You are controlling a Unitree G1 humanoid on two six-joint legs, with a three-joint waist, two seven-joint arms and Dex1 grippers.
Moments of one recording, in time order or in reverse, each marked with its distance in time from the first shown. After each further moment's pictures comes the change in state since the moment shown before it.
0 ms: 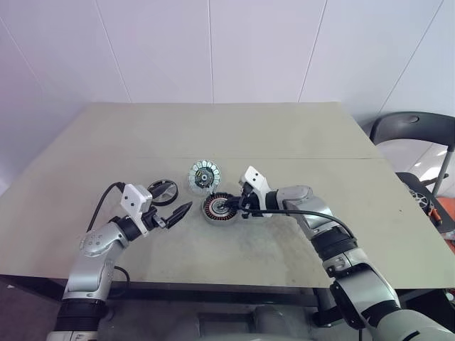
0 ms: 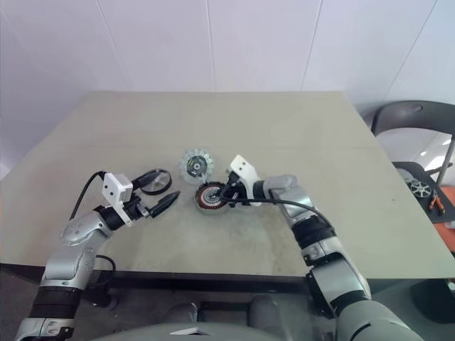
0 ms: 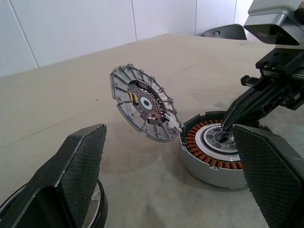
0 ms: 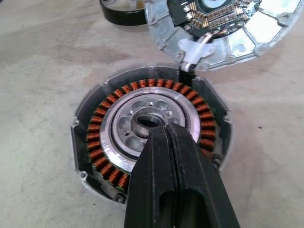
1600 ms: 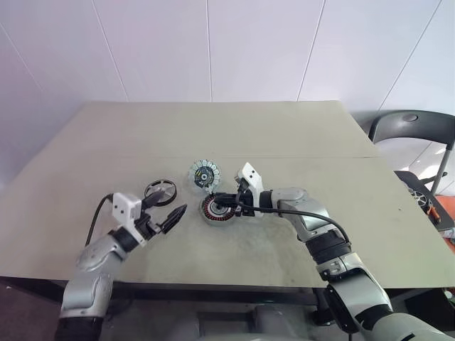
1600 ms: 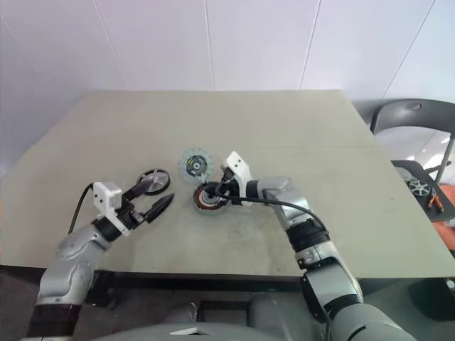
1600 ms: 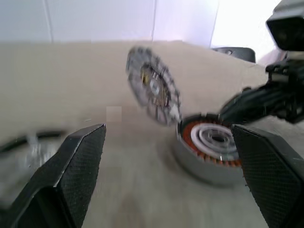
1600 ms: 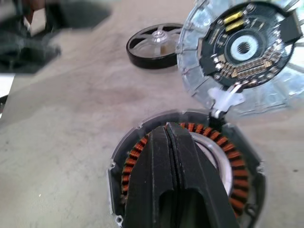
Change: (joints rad) left arm 0.176 -0.078 0.070 -0.124 -0.159 0.151 0.093; right arm 0.024 0.050 -0.053 -0.052 0.089 0.017 -0.012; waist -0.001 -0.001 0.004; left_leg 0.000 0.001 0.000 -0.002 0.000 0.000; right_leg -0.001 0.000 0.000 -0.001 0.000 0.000
